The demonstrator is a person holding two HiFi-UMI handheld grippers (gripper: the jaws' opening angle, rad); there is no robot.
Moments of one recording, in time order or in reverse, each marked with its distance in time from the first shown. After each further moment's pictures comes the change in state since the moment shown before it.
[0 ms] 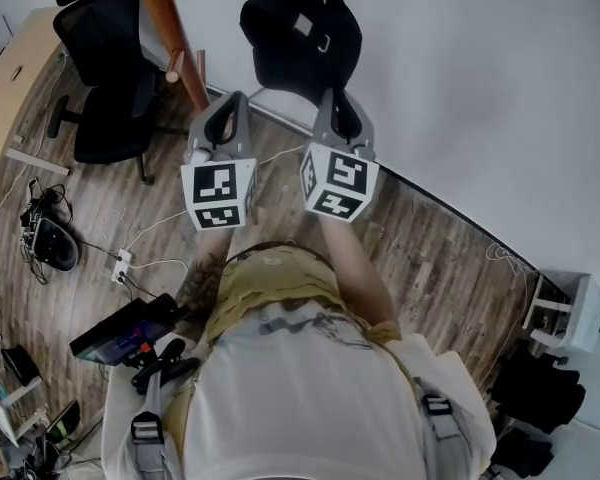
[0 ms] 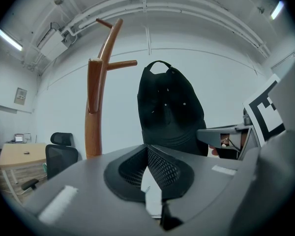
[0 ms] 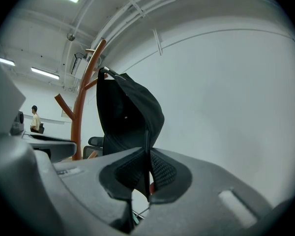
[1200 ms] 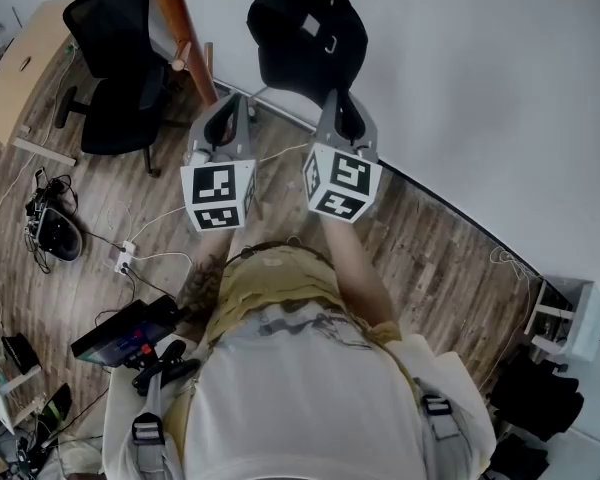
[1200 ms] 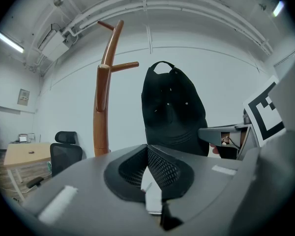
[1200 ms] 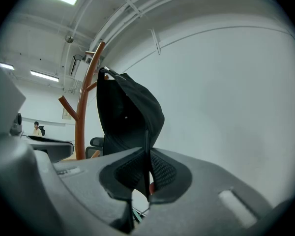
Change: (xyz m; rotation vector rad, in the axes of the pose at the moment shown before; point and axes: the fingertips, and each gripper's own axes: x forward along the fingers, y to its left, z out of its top) left arm -0.004 0.011 -0.014 -0.006 0.039 0.027; right arm 0.006 0.004 -0.016 0.031 0.021 0.012
